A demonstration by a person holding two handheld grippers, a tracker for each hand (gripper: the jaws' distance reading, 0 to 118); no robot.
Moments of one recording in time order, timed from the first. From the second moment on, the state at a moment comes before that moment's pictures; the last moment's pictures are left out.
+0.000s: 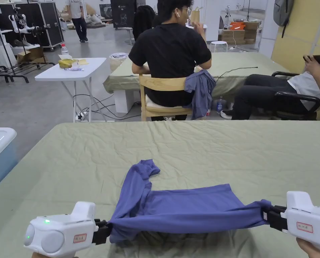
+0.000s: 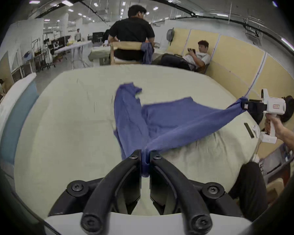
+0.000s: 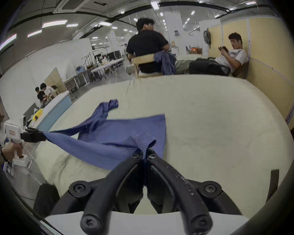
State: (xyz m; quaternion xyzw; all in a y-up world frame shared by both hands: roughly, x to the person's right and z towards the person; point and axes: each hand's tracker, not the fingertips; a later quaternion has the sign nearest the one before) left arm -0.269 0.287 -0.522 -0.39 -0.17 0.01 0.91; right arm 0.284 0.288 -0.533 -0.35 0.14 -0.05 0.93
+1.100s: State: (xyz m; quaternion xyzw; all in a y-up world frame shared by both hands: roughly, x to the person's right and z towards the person) left arm -0.254 0.224 -0.419 -0.55 -0.17 -0.04 0.82; right arm 0.270 0.236 -0.447 -0.50 0.16 0.05 0.85
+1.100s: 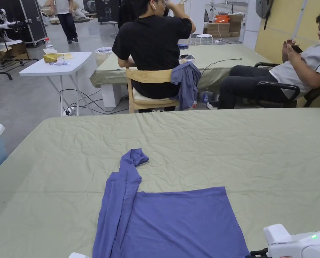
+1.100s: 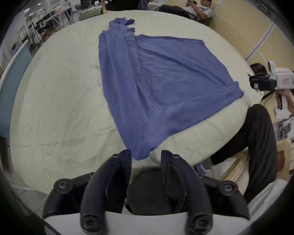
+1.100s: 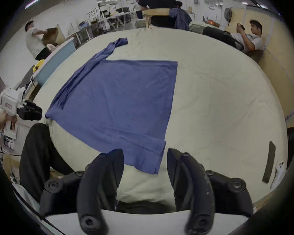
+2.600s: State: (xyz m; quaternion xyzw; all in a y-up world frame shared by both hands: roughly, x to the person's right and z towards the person) left arm -0.211 0.282 -0.819 -0.47 -0.09 0.01 0.88; right arm 0.205 0.287 -0.609 -0.35 0.16 -0.01 0.92
